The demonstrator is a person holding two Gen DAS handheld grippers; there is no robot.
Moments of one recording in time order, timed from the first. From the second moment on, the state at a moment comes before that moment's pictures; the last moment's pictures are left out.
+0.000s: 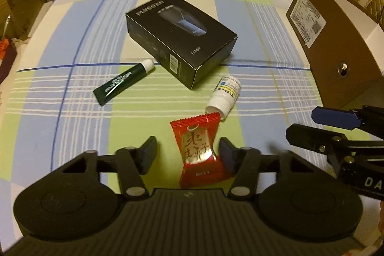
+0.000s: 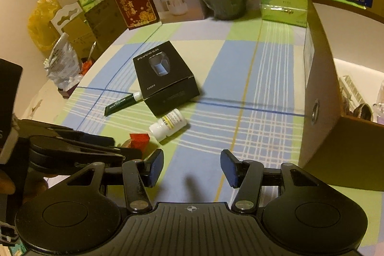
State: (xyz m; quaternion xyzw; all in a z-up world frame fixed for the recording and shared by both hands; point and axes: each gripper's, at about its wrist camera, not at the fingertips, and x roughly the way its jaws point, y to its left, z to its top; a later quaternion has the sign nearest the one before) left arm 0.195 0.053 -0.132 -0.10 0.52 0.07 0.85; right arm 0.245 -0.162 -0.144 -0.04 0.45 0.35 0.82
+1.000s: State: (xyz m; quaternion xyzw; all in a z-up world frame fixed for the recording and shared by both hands) left arm 0.170 0.129 -0.136 -0.12 0.51 0.15 0.84; right arm 0.260 -0.075 -0.194 -0.25 0.34 0.47 0.77
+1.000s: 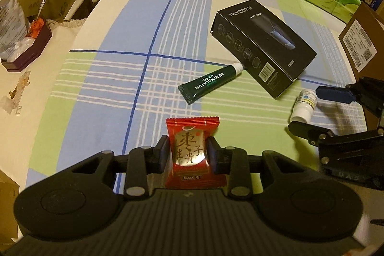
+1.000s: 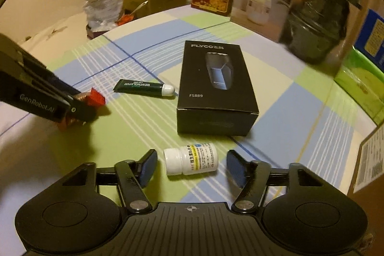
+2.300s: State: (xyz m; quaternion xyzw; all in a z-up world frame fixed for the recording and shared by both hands) left arm 0.140 0.049 -0.127 -0.07 0.53 0.08 0.84; right arm 0.220 -0.194 -0.163 -0.10 0.46 0.38 0.80
